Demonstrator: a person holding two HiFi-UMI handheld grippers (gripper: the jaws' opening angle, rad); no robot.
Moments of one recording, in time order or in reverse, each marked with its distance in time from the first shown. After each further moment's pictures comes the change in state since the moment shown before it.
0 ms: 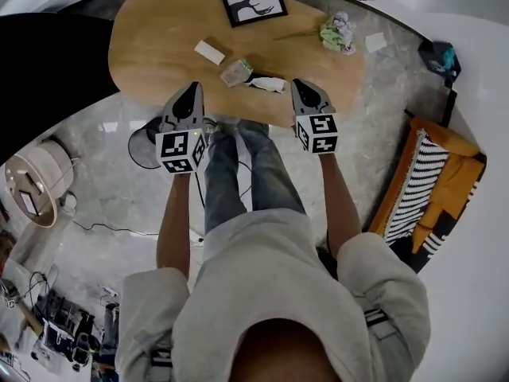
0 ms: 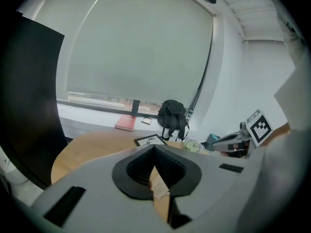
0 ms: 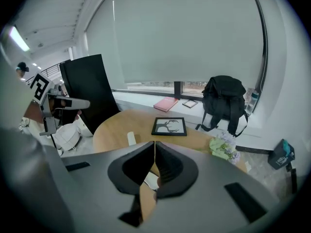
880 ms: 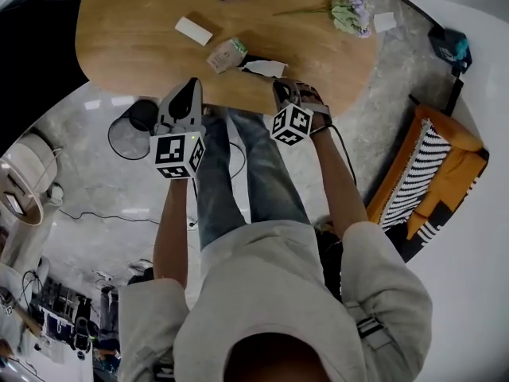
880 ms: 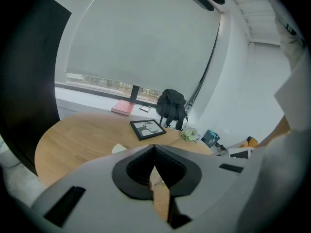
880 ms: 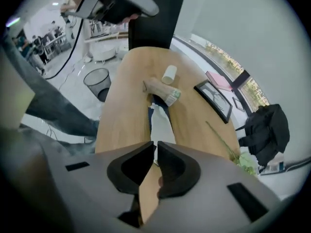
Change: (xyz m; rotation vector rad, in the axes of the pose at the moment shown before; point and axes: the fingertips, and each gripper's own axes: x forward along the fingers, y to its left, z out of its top) left arm 0.035 -0.012 -0.082 -0.072 0.070 -0.035; right arm 0.084 0.032 -0.179 -0.798 0.442 0.155
